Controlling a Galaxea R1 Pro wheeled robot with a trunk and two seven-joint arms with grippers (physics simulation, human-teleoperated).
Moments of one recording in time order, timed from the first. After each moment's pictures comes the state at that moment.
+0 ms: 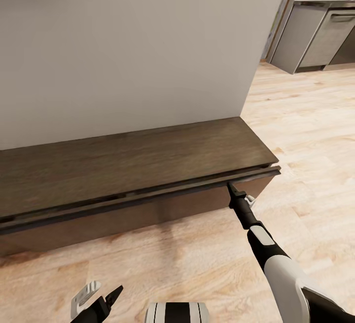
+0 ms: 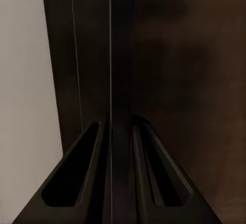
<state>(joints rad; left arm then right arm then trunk) 0.21 0.01 0.13 -1.57 0.77 0.55 -0.05 -0.80 0.02 -0.41 -0.39 -1.00 0.26 0.82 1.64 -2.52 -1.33</state>
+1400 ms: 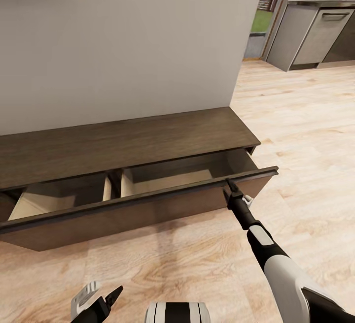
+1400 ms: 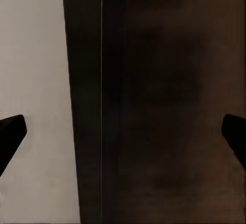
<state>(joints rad) 0.21 0.01 0.13 -1.57 0.77 0.55 -0.05 -0.80 0.01 -0.40 -0.39 -0.95 0.27 0.81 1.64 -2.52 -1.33</state>
